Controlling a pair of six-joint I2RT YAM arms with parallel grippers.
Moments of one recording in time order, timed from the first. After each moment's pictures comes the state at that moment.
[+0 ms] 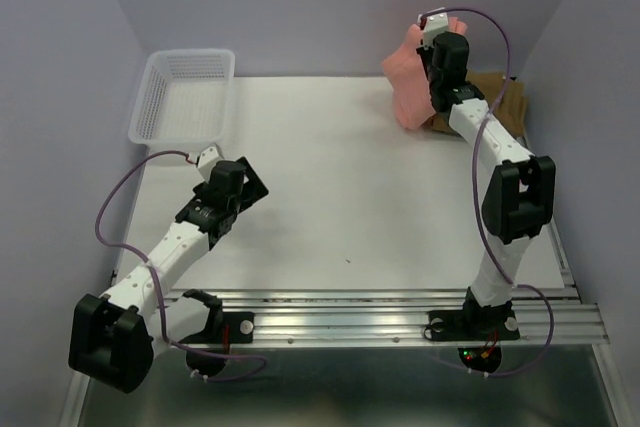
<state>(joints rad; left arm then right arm) -0.38 1.03 0.65 -0.35 -0.36 -0.78 0.20 1.92 1.70 0.03 0.37 -0.37</state>
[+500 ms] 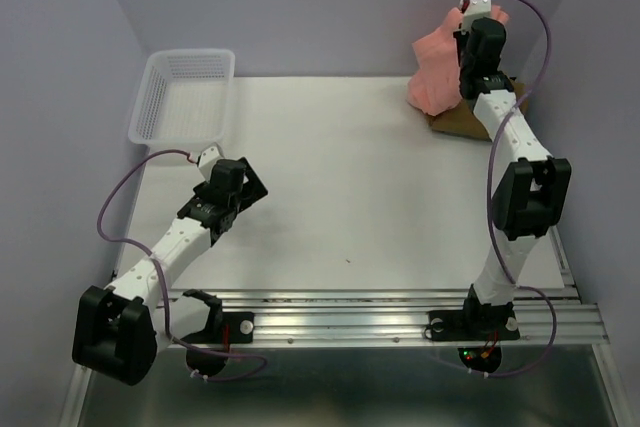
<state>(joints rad) -0.36 1.06 0.65 -0.34 -0.35 -0.76 0.08 1.93 1.82 -0.01 0.37 -0.32</state>
